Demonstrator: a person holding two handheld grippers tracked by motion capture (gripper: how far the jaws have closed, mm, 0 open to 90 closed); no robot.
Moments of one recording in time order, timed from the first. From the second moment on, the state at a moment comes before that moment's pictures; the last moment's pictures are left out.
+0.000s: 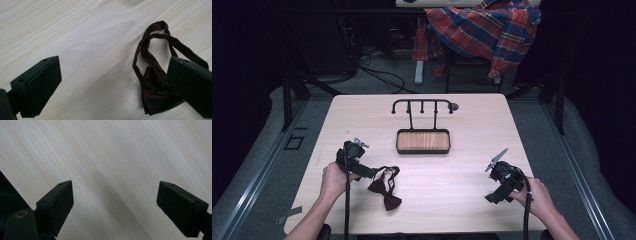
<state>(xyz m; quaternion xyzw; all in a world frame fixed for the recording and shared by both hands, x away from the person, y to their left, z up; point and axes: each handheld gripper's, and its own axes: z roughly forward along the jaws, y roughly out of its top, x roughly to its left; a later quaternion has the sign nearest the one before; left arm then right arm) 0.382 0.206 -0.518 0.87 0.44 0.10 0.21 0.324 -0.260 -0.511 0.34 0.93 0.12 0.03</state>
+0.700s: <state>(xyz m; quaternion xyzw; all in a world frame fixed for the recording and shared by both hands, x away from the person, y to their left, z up) 0.390 0.188 -0.528 0.88 0.42 0.09 0.21 0.325 -0.257 -0.513 0.33 0.94 0.11 0.03</state>
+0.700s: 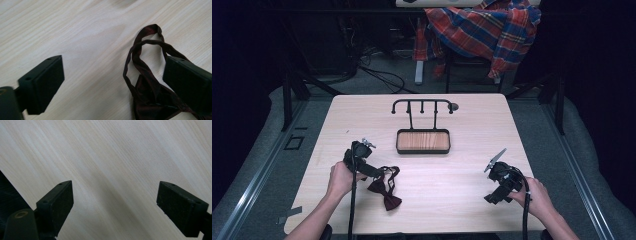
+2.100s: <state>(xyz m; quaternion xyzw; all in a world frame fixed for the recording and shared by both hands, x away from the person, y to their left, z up) 0.401 0.153 -0.547 0.91 0.37 0.05 0.16 0.326 -0.260 -0.513 0.34 0.93 0.12 0.03</state>
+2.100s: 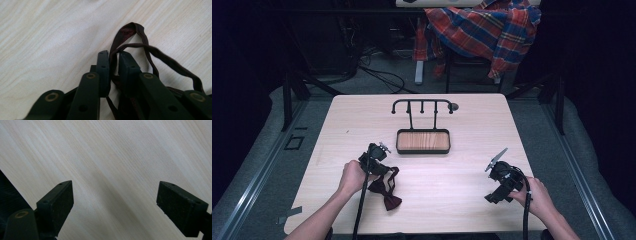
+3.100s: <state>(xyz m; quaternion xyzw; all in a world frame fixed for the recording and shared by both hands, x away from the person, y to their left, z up) 0.390 0.171 -0.515 0.90 0.38 0.10 0.21 0.326 -0.262 -0.512 0.34 0.93 0.12 0.03</state>
